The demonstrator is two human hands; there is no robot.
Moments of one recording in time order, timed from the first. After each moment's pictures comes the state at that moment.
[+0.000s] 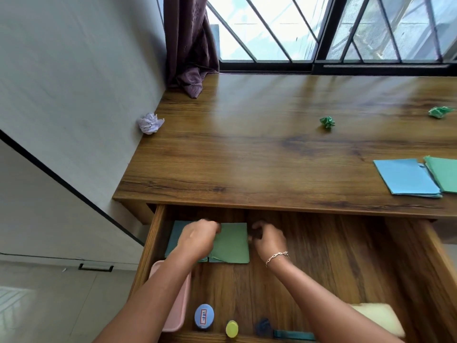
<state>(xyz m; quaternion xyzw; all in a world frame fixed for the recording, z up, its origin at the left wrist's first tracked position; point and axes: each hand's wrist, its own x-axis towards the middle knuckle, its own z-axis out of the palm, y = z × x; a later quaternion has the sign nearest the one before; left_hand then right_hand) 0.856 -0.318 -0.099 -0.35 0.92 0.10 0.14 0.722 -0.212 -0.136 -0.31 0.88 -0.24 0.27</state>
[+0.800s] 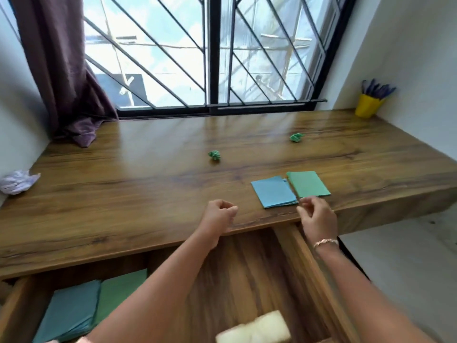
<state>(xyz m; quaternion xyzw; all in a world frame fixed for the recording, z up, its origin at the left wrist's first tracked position) 0.623 -0.193 -0.022 -0.37 0.65 0.67 -0.08 0.492 -0.020 -0.040 -0.17 0.90 -0.38 -0.10</state>
